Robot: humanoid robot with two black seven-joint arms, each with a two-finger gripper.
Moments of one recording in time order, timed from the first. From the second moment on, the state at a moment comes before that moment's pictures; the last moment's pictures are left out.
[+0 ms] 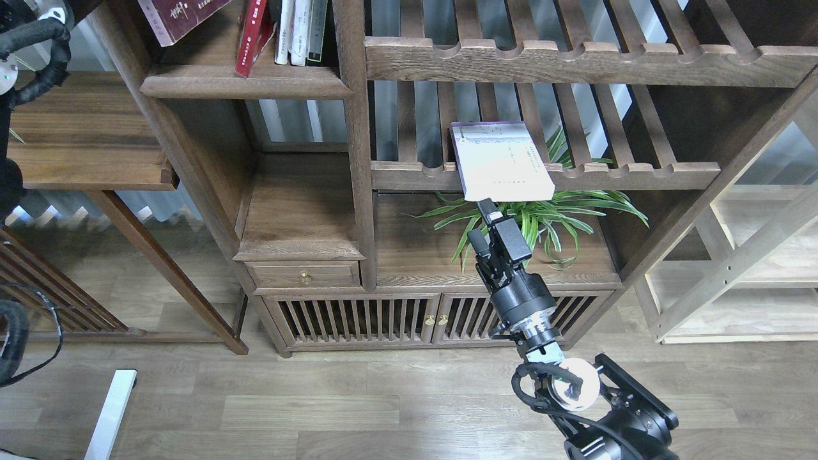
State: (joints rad) left arm -0.94 0.34 -1.39 -1.16 0.69 0.01 0.49; right arm 0.17 0.02 1.02 1.03 0.23 0.58 0.13
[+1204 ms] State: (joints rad) left arm -1.06 0.30 -1.26 -0.98 0.64 0.01 0.49; right arm 0.15 0.02 1.04 1.03 0.24 0.58 0.13
